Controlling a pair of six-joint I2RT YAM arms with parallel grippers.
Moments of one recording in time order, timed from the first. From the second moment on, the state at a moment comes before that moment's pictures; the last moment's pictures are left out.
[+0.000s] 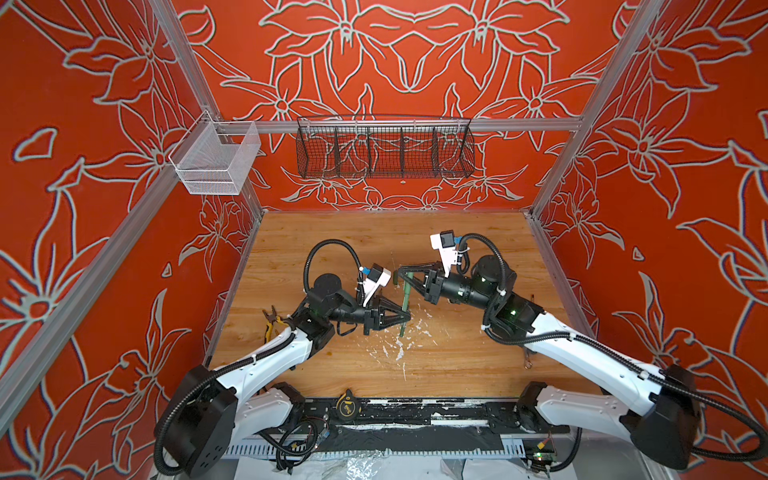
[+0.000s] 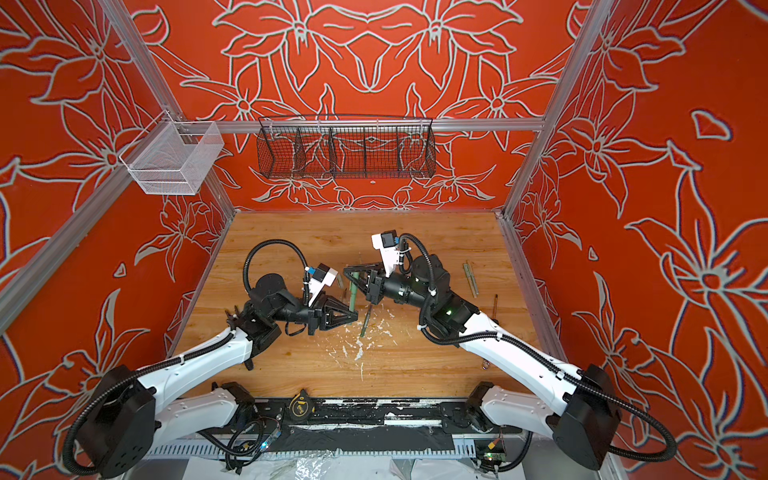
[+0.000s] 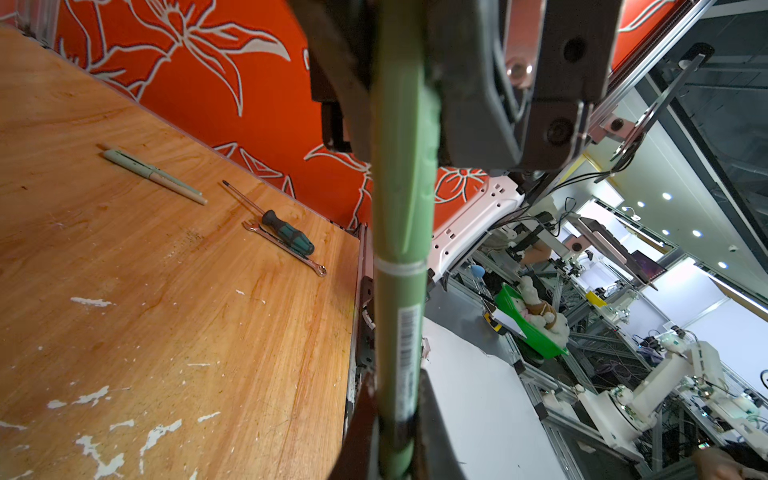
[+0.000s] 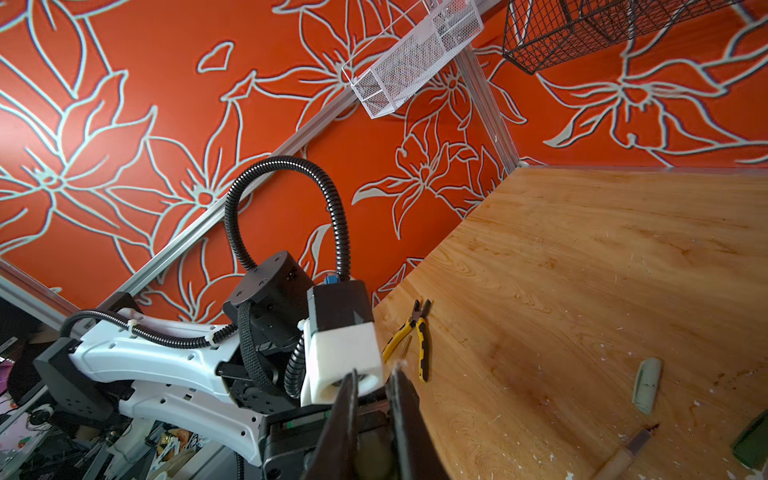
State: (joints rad) left arm -0.51 1.15 0.55 0.56 1.09 -0.56; right arm 0.79 1.12 0.85 0.26 -0.40 0.63
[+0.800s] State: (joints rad) left arm -0.49 1.26 0.50 0.67 1.24 -0.64; right arm 0.92 1.12 0.56 0.65 -0.08 0.79
